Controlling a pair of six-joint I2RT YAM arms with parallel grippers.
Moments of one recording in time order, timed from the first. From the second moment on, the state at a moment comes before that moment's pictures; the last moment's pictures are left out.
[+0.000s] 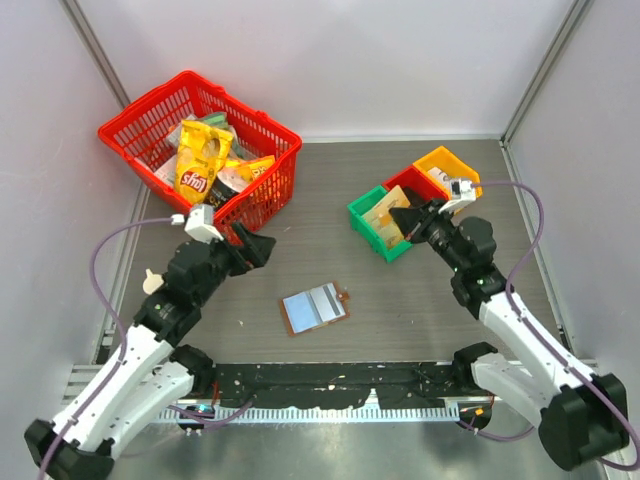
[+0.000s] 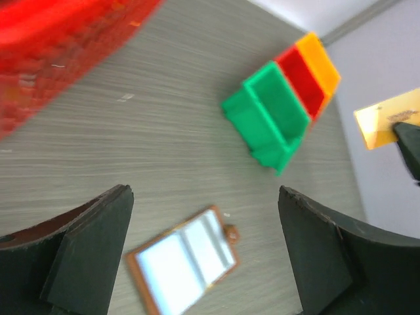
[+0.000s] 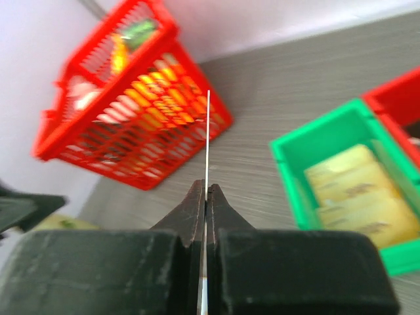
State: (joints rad) left arm -0.61 0.67 0.61 -0.18 -0.19 -0.73; right arm 0.34 0.86 0.52 0.37 -0.21 0.63
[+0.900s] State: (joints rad) left arm -0.30 0.48 0.64 -0.60 0.02 -0.40; right arm 0.22 1.67 0.77 0.36 -0.23 0.63
